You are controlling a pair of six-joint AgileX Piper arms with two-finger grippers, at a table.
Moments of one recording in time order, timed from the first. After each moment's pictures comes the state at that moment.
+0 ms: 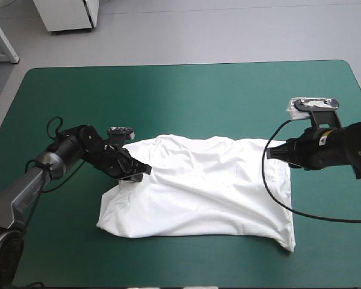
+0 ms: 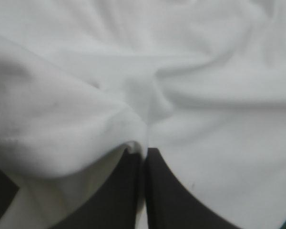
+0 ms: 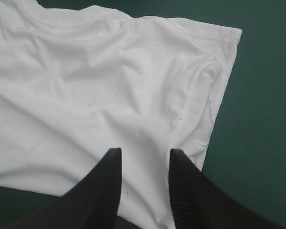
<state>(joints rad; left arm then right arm) -0.26 1.58 -1.09 -0.47 0.94 0.27 0.23 1.15 -1.34 0.10 1.25 0.11</state>
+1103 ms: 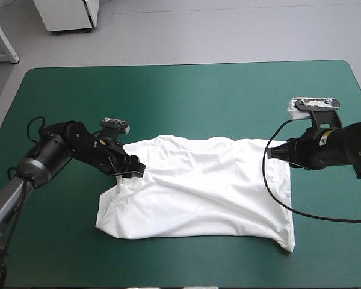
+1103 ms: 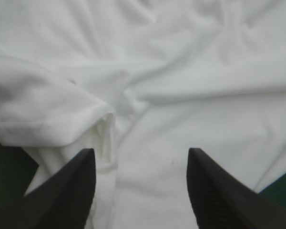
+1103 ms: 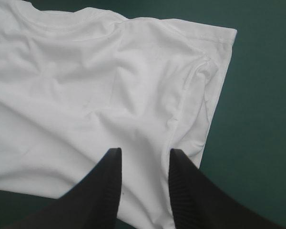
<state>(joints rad) -0.27 1.44 -1.15 -0.41 1.03 0.29 0.23 1.15 -1.34 0.09 1.25 0.11</state>
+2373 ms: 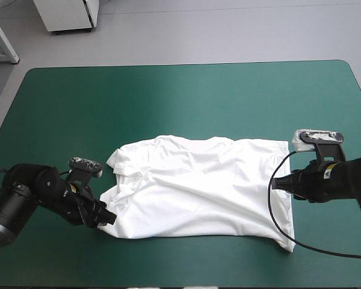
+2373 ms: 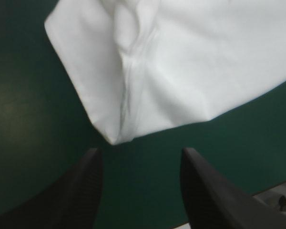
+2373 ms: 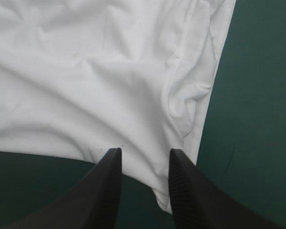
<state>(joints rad) -0.27 1.09 -0.87 -0.18 1.24 0.14 0.23 1.00 -1.10 0.12 1.25 0.15</state>
